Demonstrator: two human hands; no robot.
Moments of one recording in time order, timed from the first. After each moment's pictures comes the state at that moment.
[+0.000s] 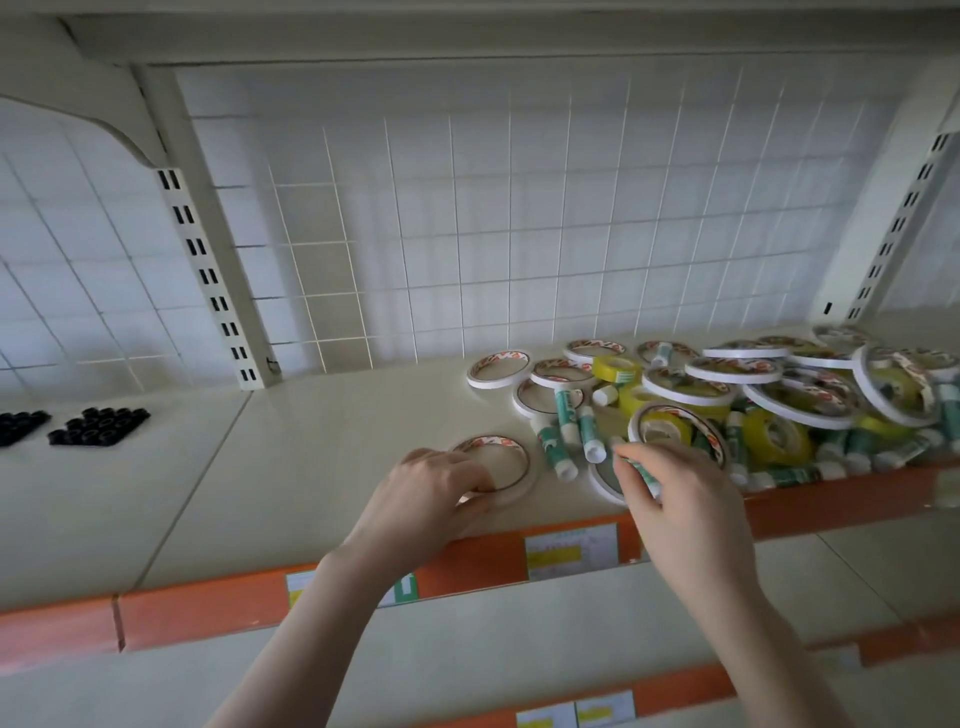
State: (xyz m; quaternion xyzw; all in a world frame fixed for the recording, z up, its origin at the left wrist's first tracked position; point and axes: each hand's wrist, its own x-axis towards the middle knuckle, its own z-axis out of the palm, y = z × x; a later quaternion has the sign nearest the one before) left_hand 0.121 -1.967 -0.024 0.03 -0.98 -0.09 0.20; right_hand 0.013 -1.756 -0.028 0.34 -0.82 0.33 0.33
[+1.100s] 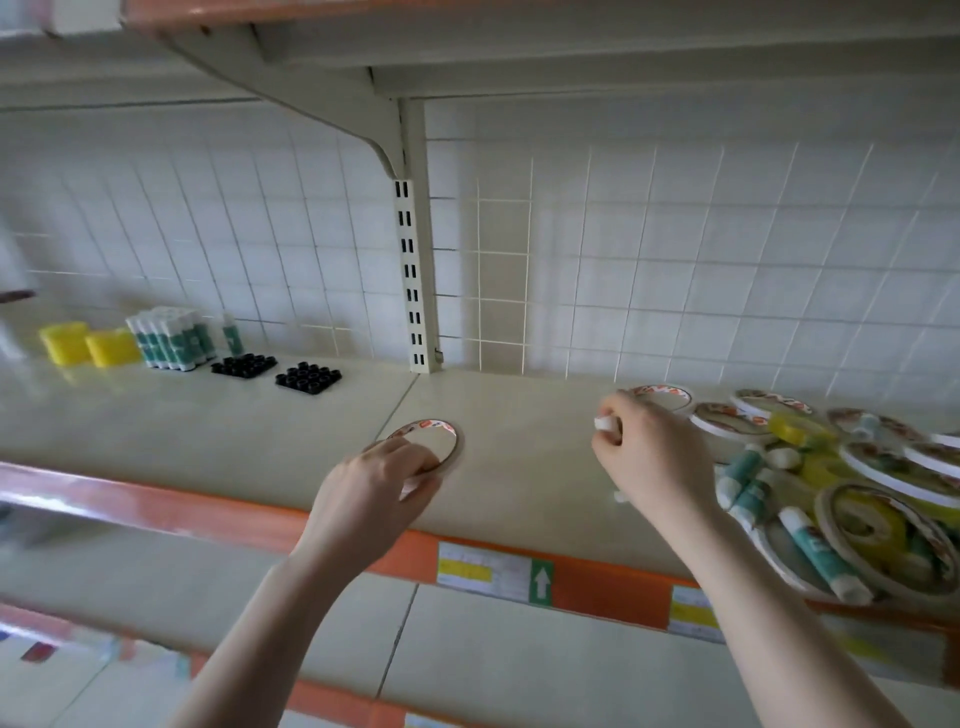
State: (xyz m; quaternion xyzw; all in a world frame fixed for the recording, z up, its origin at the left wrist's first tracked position) left_hand 0.249 -2.034 -0.012 0.26 -0.90 -0.04 0.34; right_hand 0.027 -1.900 0.017 0.45 -0.83 0.26 0.19
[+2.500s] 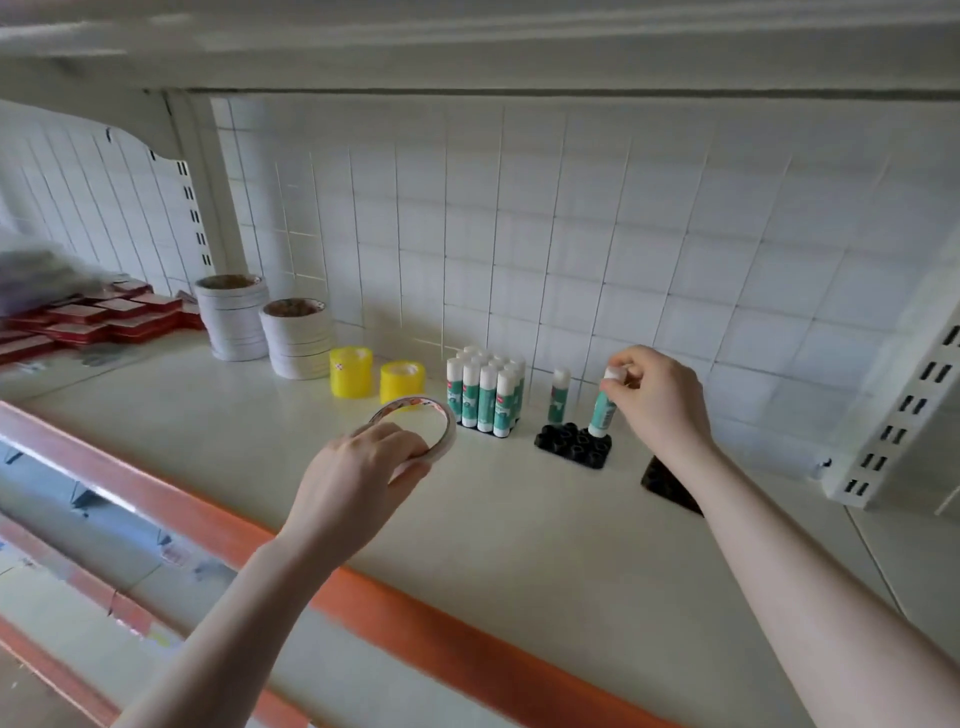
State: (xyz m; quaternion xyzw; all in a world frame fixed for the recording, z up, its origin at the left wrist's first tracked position) left_hand 0.541 -2.403 -0.006 0.34 -0.87 0.03 0.36; right_hand 0.260 -2.344 0.045 0.49 -0.77 0.40 0.05
